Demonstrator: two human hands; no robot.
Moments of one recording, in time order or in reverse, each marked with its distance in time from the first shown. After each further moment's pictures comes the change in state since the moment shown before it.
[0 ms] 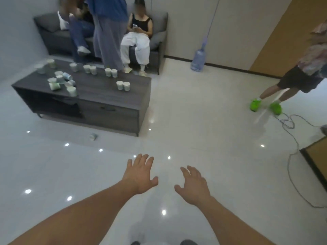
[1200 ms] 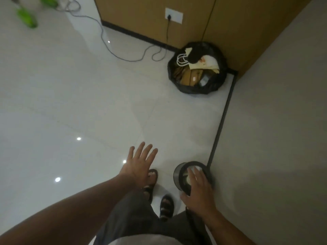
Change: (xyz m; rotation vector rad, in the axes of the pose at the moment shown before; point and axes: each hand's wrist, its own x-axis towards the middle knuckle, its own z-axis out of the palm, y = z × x) left_hand -0.117 0.590 0.265 0.616 -0.354 1.360; right_hand -0.441 0.389 0.278 0.734 0.198 1.147
